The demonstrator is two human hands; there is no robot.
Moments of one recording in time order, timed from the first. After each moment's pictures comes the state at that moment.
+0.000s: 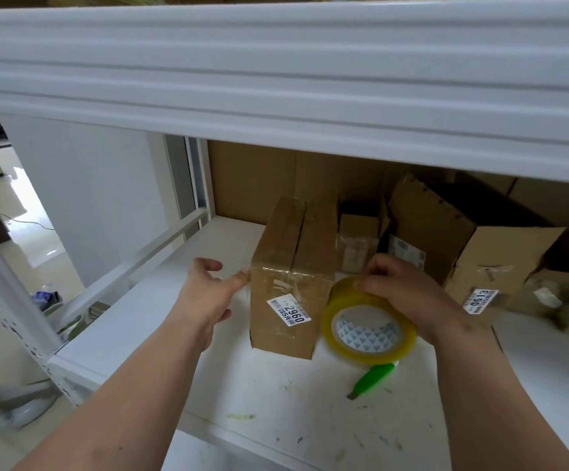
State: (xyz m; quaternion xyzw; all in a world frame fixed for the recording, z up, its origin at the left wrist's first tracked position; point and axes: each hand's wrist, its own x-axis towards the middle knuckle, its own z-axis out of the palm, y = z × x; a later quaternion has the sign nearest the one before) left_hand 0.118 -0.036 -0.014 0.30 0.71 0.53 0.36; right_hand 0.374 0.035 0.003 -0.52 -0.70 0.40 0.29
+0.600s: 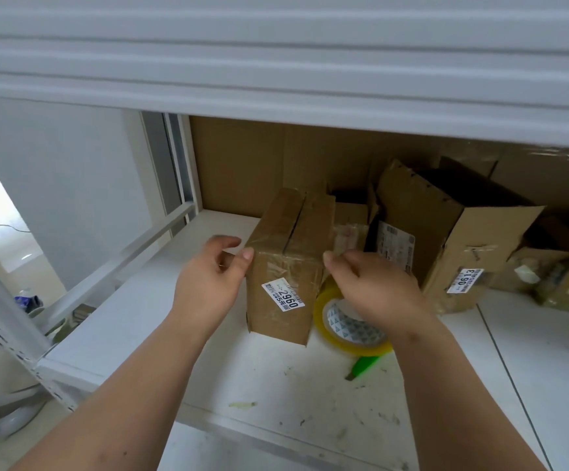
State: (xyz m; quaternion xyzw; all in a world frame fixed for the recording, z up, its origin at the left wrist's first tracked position) left_hand 0.117 -0.041 -0.021 0.50 0.67 0.51 0.18; right_hand 0.342 0.004 -0.003 -0.60 -0.75 0.16 0.23
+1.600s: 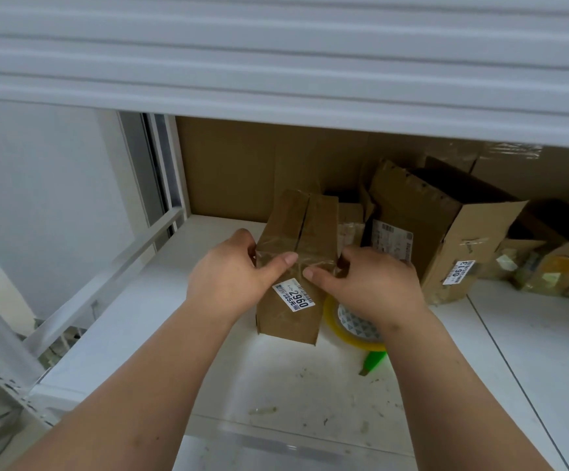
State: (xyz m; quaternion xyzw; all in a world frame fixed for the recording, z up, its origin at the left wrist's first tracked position) left_hand 0.104 -0.017 -0.008 0.62 0.70 0.35 0.07; right_hand 0.311 0.007 -0.009 -0.63 -0.75 -0.03 0.19
